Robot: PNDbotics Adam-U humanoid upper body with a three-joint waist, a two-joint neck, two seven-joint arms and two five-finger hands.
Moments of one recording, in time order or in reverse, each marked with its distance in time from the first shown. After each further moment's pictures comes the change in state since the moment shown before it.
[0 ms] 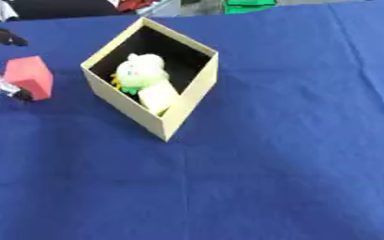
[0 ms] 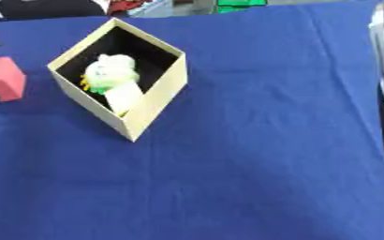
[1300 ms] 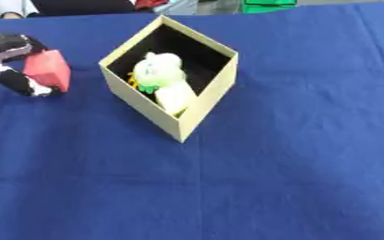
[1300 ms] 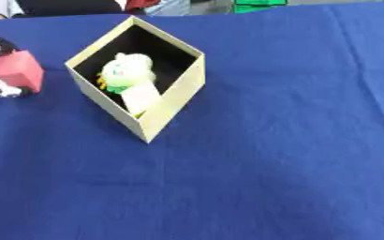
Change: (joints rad) left arm -0.005 -0.019 0.006 0.066 0.042 -0.044 0.038; right arm -0.006 0.000 -0.007 0.001 -0.020 0.012 -0.001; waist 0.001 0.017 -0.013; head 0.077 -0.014
